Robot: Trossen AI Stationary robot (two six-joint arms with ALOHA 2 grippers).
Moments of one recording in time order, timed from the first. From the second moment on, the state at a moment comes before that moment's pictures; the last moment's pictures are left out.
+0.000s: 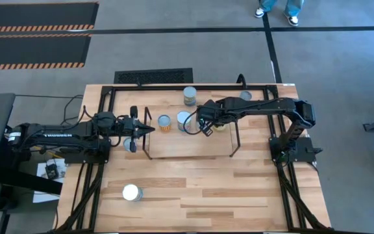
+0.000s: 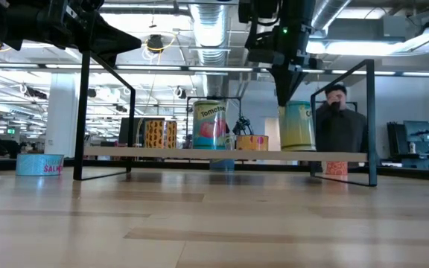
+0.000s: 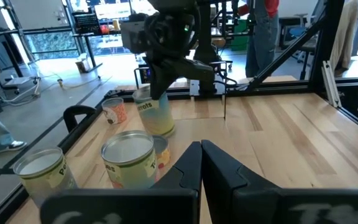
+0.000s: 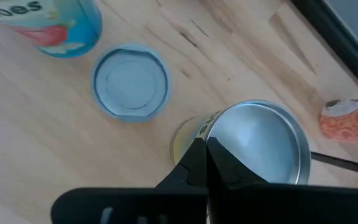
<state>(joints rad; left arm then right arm) 0.16 0.67 0.32 0.24 0.10 0.08 -0.13 1.74 1.50 -1.14 0.37 0.67</state>
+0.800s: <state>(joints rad) 0.16 0.67 0.32 0.24 0.09 0.08 -0.13 1.74 1.50 -1.11 0.36 0.66</state>
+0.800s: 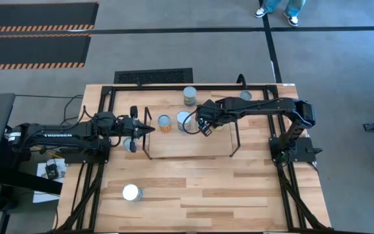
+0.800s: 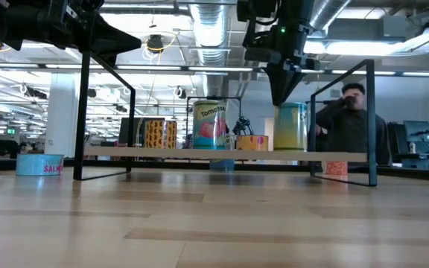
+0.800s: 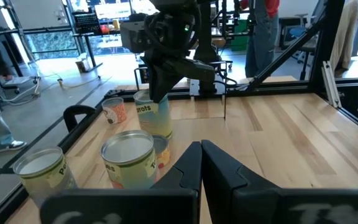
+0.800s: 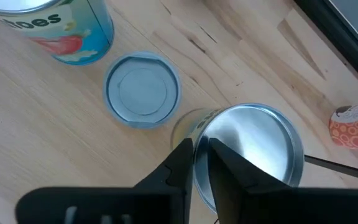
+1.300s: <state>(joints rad) 0.16 0.67 0.32 0.23 0.09 0.08 -0.02 1.67 1.66 -1.28 0.35 0.45</state>
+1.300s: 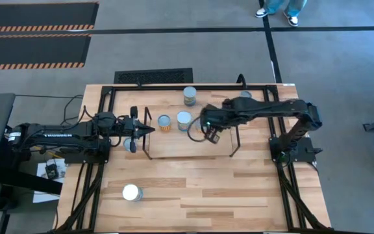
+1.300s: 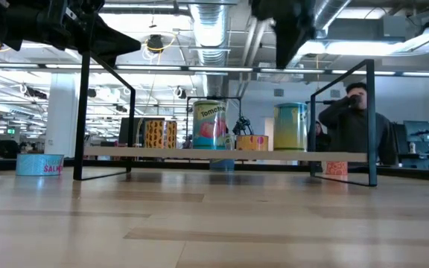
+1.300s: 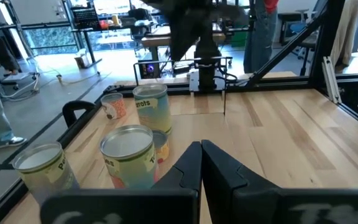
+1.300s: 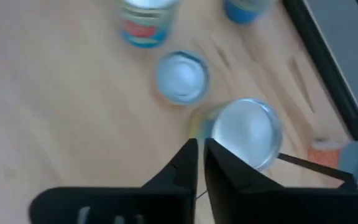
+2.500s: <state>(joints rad) 0.16 0.67 0.32 0.24 0.01 0.02 -0.34 0.81 0.58 0.06 0.13 -0.14</state>
